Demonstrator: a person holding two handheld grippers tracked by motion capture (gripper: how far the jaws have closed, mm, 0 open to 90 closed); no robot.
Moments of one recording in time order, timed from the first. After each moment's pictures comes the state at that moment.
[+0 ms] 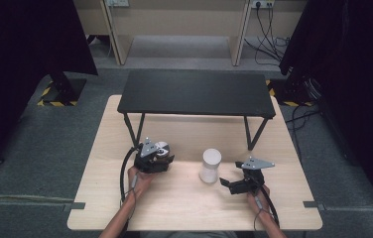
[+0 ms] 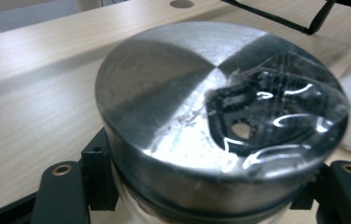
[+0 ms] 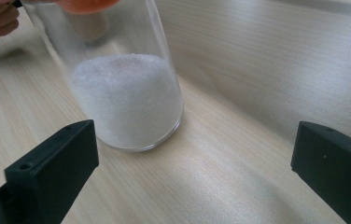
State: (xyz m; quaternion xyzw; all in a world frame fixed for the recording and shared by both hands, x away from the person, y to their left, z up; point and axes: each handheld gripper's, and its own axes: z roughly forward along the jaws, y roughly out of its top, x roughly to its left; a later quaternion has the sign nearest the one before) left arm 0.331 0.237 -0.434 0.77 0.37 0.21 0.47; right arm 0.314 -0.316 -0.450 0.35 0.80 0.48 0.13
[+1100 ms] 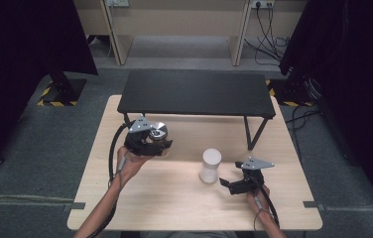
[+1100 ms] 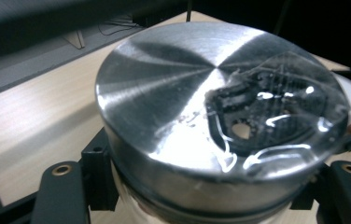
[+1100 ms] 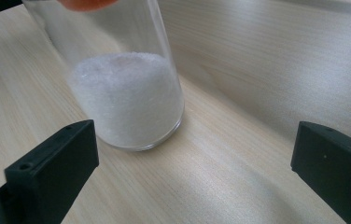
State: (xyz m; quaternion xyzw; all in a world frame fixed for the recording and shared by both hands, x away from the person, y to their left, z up) left arm 0.348 0.263 -0.319 0.79 0.33 0.17 0.49; right arm 0.314 -0.315 -0.449 0.34 0.80 0.48 0.13
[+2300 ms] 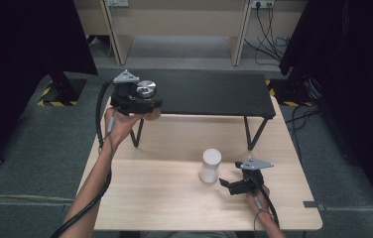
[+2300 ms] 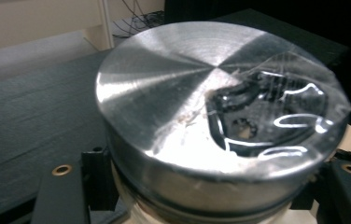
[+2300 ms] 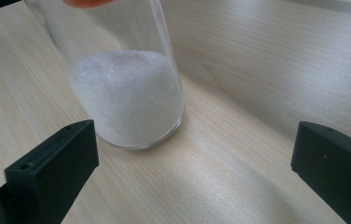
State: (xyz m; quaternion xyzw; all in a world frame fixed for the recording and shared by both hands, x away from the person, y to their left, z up) left arm 0.385 0.270 -0.221 0.76 0.39 0.20 0.48; right arm 0.314 -0.314 -0.449 0.34 0.80 0.47 0.13
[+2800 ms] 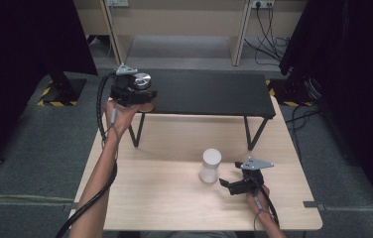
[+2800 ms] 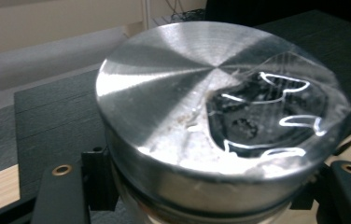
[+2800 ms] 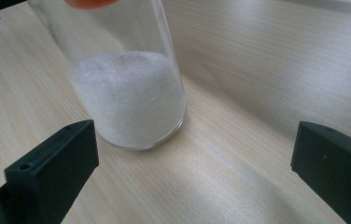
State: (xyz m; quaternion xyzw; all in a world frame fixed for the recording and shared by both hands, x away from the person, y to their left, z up) left arm 0.403 0.258 -0.224 0.74 0.44 0.25 0.45; right arm 0.314 -0.315 -0.449 0.34 0.80 0.48 0.13
